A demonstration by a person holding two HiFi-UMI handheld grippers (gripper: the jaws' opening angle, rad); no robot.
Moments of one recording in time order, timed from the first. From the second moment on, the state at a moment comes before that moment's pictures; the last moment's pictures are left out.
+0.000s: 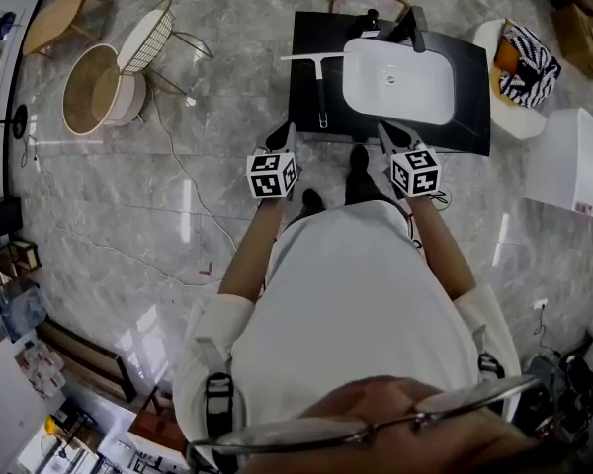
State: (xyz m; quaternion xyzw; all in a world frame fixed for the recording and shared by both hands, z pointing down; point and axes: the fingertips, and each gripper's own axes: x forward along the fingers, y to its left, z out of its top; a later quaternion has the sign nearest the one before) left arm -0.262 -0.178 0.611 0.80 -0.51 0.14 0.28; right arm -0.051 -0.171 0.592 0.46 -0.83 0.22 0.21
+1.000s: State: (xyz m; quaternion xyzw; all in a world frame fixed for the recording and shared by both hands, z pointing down) left arm -0.202 -0.172 0.545 0.84 -0.48 0.10 0.24; right arm 0.022 -0.153 0.532 0.49 -0.84 0.20 0.14
